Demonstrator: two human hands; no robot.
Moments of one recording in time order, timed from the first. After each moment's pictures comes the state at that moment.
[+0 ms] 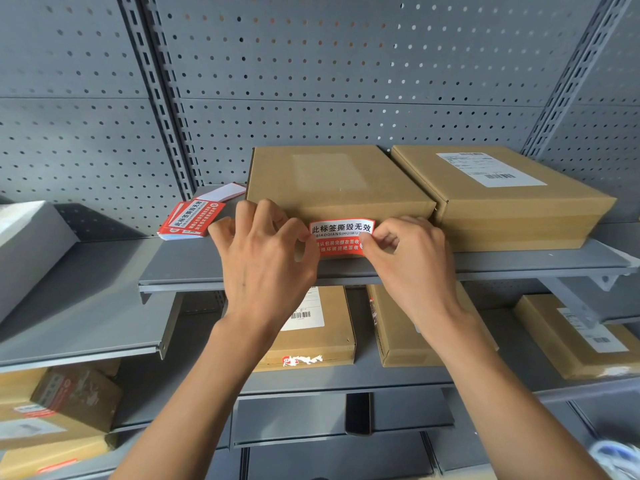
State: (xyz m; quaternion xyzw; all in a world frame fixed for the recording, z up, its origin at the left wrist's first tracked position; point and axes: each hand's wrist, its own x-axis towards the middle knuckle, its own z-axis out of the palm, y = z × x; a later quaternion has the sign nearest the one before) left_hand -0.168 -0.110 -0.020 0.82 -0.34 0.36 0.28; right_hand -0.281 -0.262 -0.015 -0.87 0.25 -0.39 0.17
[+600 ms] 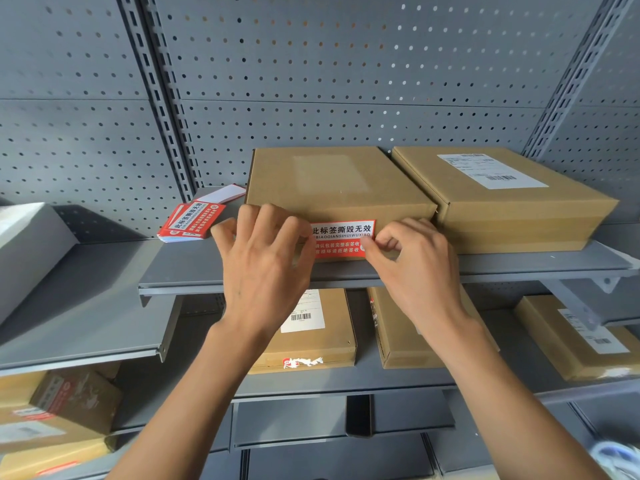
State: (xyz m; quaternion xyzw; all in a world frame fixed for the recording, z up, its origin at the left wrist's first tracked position) left_hand -0.158 -0.108 -0.032 0.76 -0.39 0.42 0.31; right_hand -0.282 -0.269 -0.025 -0.87 0.22 -0.43 0.12
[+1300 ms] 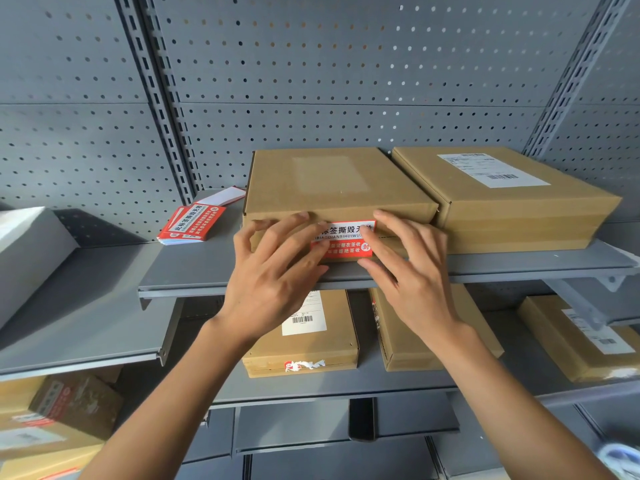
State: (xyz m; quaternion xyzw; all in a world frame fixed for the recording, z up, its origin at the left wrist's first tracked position) left_hand -0.132 -0.102 -0.057 0.64 -0.57 0.44 0.25; right_hand -0.283 -0.294 -0.065 -0.86 0.03 -0.51 -0.06
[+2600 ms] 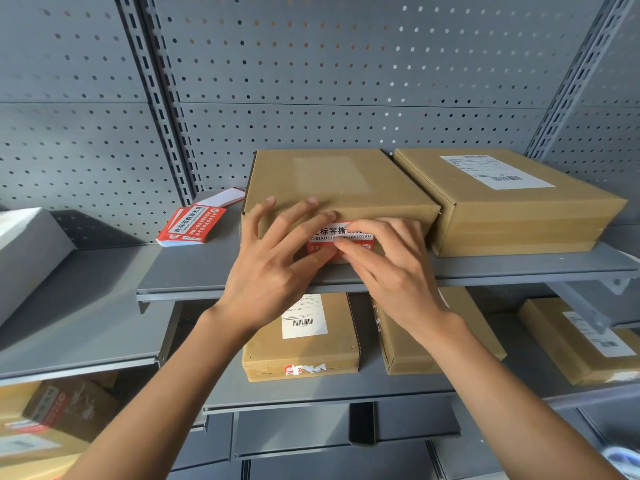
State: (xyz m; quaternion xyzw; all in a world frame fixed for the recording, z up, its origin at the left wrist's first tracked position) left_hand -0.121 -0.109 -0.045 0.62 -0.61 0.44 0.23; right_hand -0.260 -0.277 -0.048 -0.85 -0.04 -0.53 -0.04
